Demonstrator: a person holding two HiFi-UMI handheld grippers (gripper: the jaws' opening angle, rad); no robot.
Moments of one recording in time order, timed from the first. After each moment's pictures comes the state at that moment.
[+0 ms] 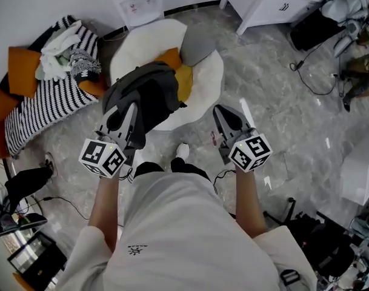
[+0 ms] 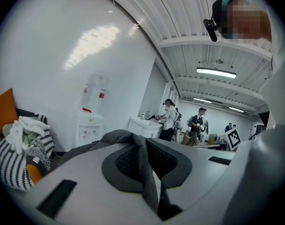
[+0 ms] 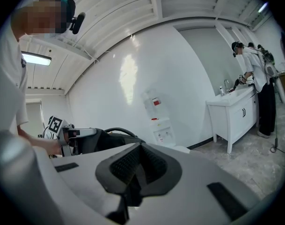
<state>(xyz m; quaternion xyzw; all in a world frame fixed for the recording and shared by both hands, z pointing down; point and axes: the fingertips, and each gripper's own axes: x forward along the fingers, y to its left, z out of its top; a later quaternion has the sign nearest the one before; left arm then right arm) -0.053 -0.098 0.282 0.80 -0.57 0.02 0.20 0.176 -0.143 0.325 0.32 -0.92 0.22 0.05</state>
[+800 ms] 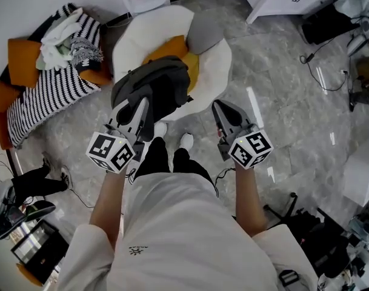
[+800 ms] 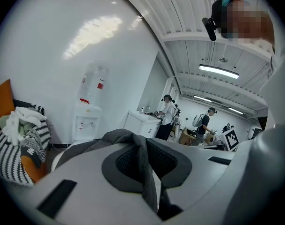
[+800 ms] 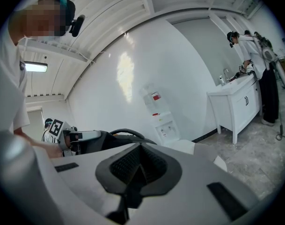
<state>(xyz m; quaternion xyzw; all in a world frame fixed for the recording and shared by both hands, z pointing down) -0.039 -0.116 0.316 0.80 -0.55 0.03 0.23 0.151 -0.155 0.356 0.30 -0.92 0.26 0.05</state>
